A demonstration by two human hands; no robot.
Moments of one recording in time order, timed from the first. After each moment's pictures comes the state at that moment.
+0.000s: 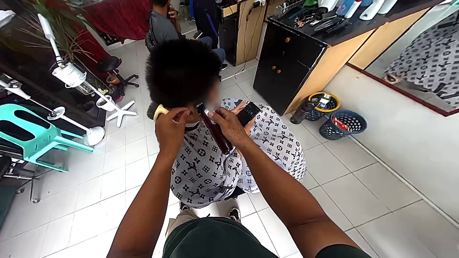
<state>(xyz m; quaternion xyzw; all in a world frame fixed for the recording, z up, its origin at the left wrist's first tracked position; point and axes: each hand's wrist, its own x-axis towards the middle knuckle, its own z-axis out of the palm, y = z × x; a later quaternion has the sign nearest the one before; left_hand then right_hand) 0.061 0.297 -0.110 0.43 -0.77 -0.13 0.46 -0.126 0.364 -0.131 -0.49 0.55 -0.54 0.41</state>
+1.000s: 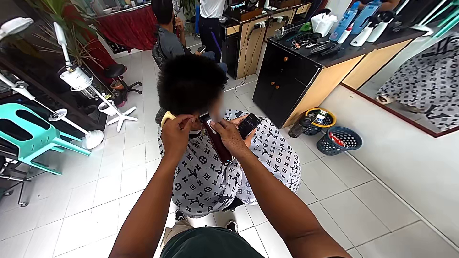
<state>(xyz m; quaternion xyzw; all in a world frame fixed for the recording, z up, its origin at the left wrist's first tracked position) 0.063 0.297 -0.107 0.43 -0.77 -0.14 0.45 -0.115 0.359 -0.133 -0.47 0.56 -0.54 0.42</state>
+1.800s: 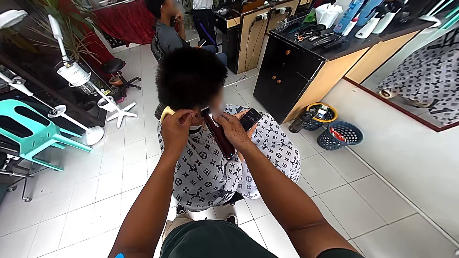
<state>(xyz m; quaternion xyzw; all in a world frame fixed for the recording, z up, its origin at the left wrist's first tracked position) 0.062 0.291 -0.108 0.44 -0.76 -0.15 0.46 -0.121 0.362 -0.127 -0.49 0.55 -0.53 0.42</state>
